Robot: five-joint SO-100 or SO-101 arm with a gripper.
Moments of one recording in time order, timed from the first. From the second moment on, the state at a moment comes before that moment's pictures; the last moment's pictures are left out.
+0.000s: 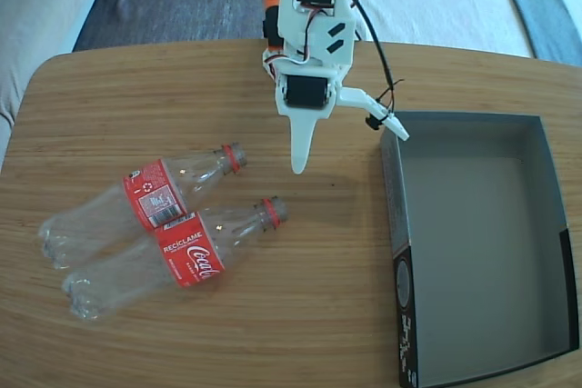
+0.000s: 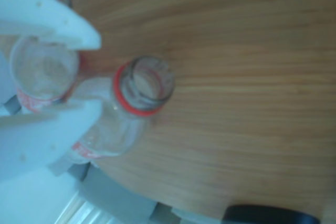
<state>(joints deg) -0.2 175.6 160.9 57.7 -3.8</state>
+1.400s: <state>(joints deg) -3.4 175.3 150.6 56.7 -6.6</state>
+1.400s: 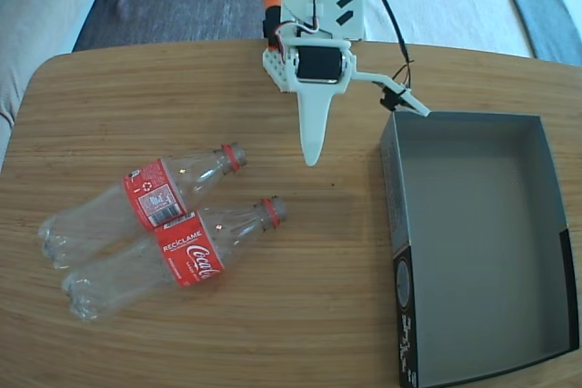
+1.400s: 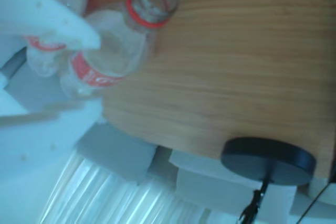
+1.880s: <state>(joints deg) -3.4 175.3 147.3 56.7 -6.6</state>
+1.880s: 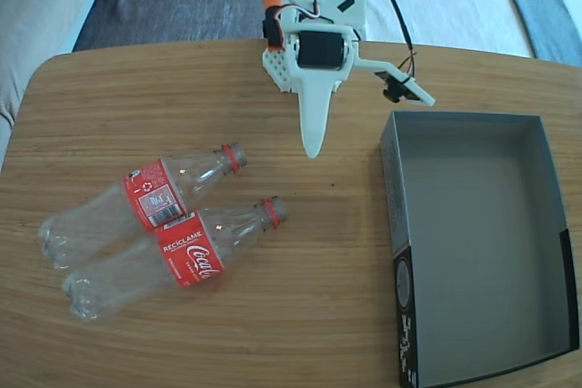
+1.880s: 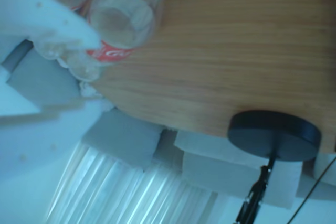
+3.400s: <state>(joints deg) -4.1 123.1 111.2 78.8 -56.1</state>
